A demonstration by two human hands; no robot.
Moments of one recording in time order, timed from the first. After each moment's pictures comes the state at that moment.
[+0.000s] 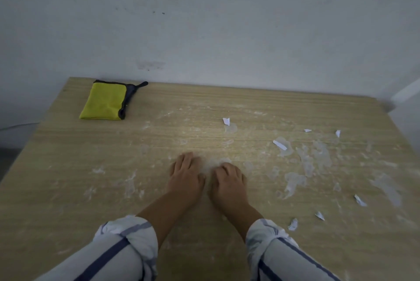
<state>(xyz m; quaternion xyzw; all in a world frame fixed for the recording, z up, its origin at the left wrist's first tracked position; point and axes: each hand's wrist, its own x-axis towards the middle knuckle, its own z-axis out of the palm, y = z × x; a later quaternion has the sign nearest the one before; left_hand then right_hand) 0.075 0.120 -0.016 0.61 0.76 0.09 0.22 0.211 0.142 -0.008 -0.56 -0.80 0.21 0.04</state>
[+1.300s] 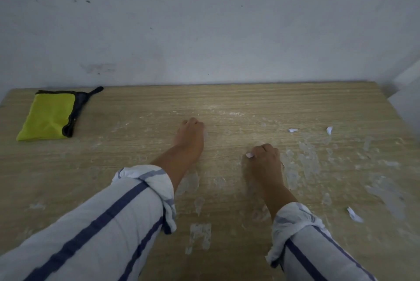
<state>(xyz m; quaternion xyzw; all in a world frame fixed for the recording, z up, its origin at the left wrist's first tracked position) 0.128 0.302 -0.004 0.65 0.73 0.10 0.19 0.332 0.284 -0.020 -0.67 -0.71 0.17 0.14</state>
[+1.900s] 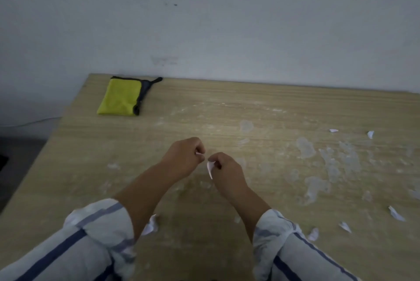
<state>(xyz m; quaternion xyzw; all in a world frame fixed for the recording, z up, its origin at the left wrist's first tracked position) 0.027 0.149 0.042 0.54 0.76 0.17 0.31 0.166 0.166 0.008 -0.55 -0.70 0.42 0.15</state>
